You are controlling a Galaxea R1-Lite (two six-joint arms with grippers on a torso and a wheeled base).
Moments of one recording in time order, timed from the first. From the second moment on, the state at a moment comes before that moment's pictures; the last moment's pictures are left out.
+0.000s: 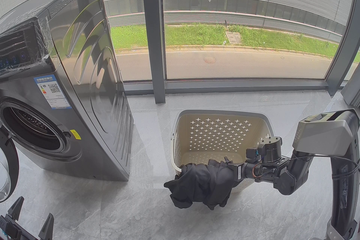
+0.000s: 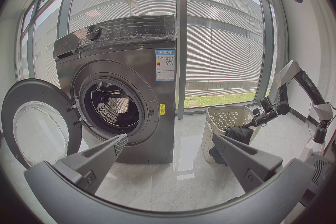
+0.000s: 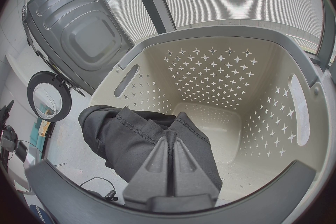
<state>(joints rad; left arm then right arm) 0.00 0.02 -0.02 0.04 -0.05 0.02 0.38 2.40 -0.67 -1.16 0.18 0.15</state>
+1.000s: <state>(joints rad) 0.00 0.02 -0.02 0.04 -0.05 0.02 0.39 1.85 -0.54 -1.27 0.18 0.40</state>
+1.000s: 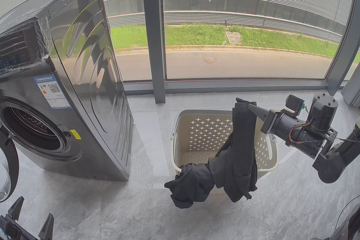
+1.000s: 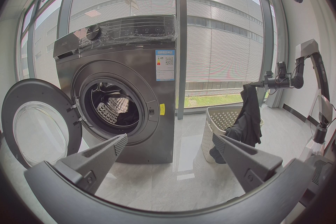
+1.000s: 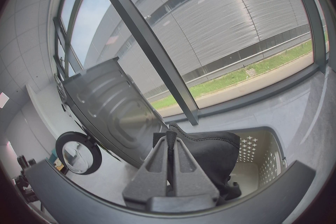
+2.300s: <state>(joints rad) 0.00 0.02 -0.02 0.04 -0.06 0.04 0.41 1.31 -0.58 -0.97 0.12 0.34</state>
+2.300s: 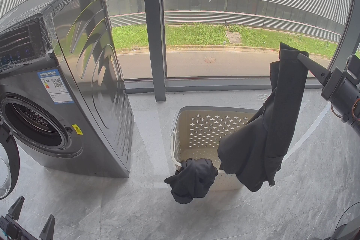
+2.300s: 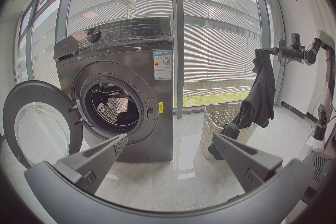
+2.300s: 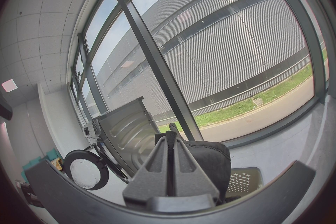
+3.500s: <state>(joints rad) 0.00 0.02 -0.02 0.04 -0.06 0.02 0.40 1.32 -0.53 -0.77 -0.06 0.20</state>
